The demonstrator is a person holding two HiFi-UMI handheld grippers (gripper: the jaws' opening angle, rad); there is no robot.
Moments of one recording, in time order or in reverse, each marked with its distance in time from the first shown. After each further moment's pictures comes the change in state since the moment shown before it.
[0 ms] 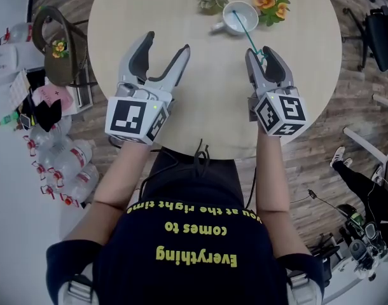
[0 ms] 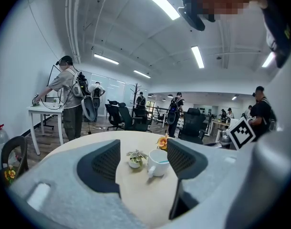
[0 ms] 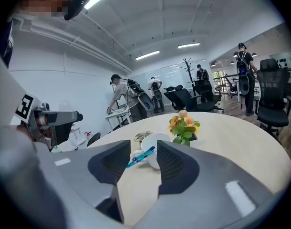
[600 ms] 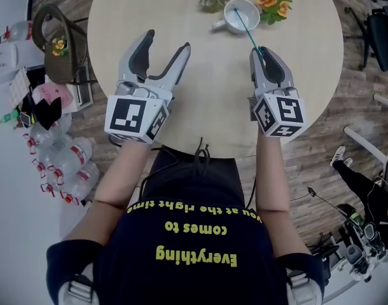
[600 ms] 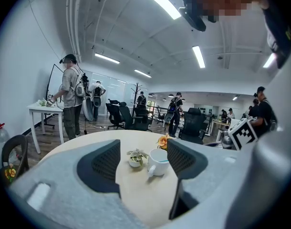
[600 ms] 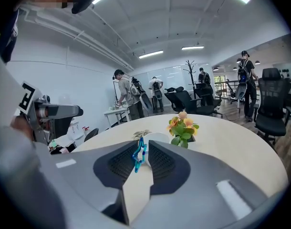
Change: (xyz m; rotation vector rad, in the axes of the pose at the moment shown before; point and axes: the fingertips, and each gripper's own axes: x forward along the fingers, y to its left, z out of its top) left arm -0.001 0.000 -0.002 -0.008 0.005 0.005; right arm -0.003 0.002 -0.003 -0.069 0.010 -0.026
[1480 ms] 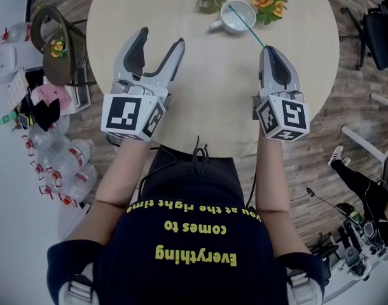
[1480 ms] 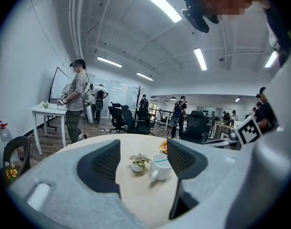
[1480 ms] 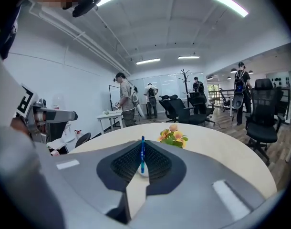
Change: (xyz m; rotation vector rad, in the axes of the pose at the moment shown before) left arm -0.002 0.006 0.012 -0.007 -0.039 0.031; right arm -0.018 -0.015 0.028 -0.034 -0.072 -0.088
